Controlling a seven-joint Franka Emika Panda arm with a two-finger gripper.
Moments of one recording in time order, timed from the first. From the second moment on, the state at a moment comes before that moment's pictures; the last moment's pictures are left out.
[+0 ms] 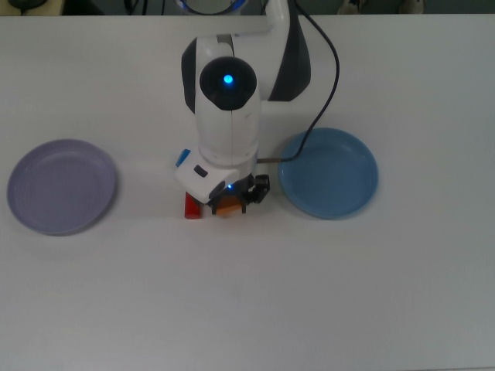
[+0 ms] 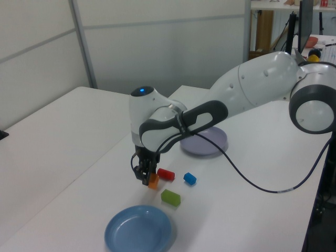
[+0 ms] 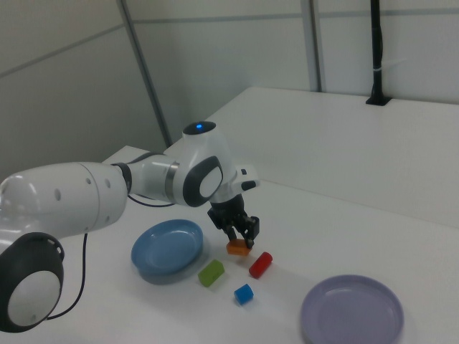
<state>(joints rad) 0.05 0.54 0.05 -1.54 -0.06 2.16 0.07</state>
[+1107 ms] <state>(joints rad) 0.27 0.52 0.09 -1.54 -0.13 2.10 0.24</state>
